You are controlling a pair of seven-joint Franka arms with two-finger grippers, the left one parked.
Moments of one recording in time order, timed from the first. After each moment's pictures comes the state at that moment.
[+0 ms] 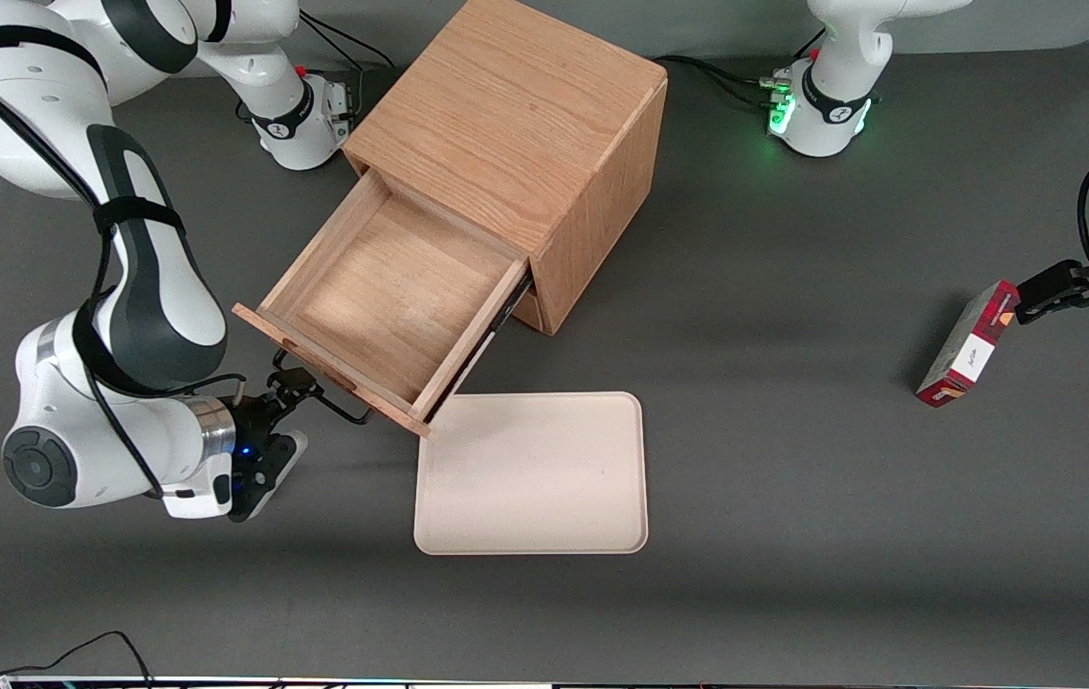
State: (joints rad) arm -0.06 0.76 0.37 -1.07 0.00 1.49 -0.55
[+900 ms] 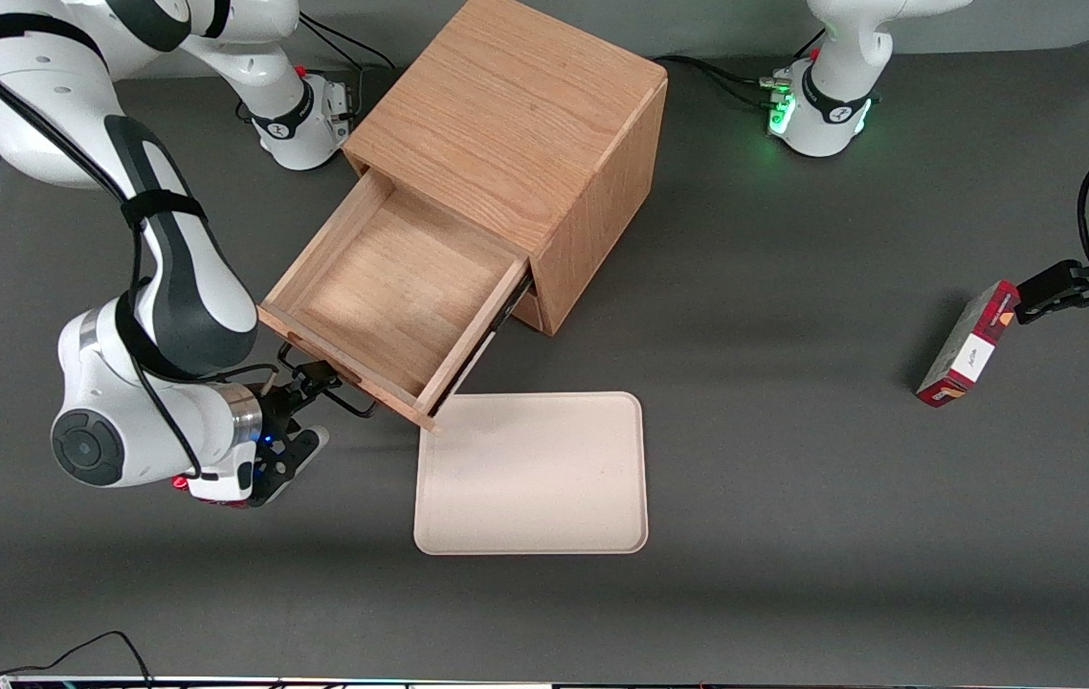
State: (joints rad) arm -0.06 0.66 0.37 -1.26 0.01 1.58 -0.43
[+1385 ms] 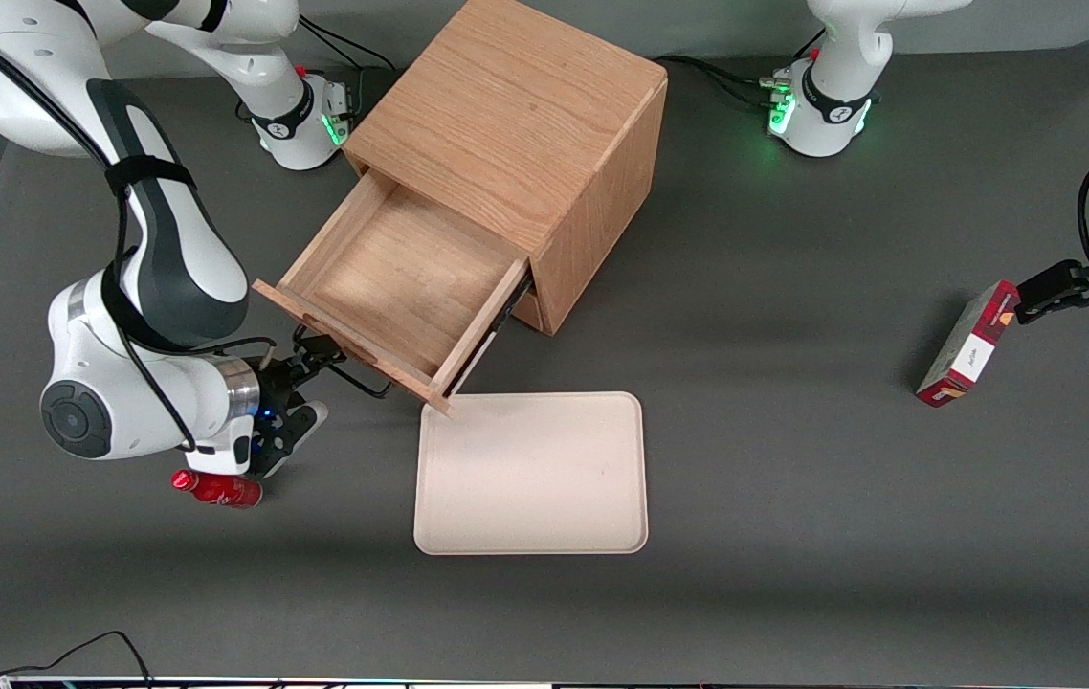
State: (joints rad) arm -0.08 0.57 0.37 -1.38 0.11 1.58 -0.40
